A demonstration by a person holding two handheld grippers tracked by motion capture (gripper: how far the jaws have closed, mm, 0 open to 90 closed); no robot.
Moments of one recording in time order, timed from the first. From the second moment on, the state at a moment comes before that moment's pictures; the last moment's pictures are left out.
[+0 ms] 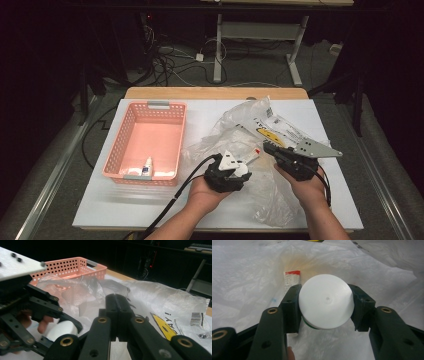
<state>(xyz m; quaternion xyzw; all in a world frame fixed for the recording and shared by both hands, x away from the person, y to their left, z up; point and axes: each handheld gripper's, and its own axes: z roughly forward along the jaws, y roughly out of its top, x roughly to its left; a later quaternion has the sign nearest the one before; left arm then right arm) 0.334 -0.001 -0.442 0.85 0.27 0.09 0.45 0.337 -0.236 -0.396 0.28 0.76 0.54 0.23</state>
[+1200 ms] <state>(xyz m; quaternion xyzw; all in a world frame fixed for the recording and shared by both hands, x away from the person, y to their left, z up) 0.372 -0.054 -0.469 0.85 0.28 0.11 0.44 0.339 -0.241 -0.398 0.29 0.75 0.54 0.23</state>
